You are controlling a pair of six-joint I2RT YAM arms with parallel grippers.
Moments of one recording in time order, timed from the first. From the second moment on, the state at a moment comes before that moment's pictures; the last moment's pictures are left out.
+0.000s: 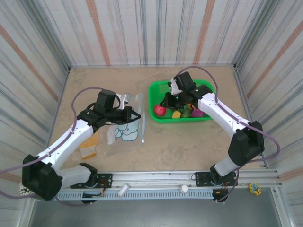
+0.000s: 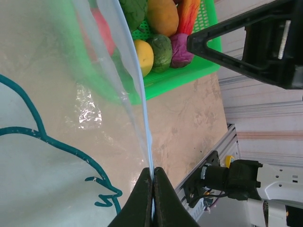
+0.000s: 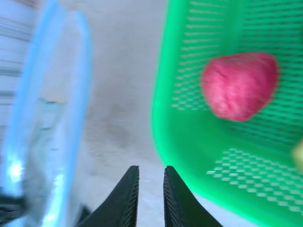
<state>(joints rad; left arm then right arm) -0.49 1.17 0.97 -0.51 0.59 -0.60 0.54 1.54 1.34 -0.67 -0.46 0.60</state>
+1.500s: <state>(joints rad) -0.56 1.19 1.44 -1.11 0.10 -0.45 0.68 1.70 1.69 -1.02 -0.10 0.48</state>
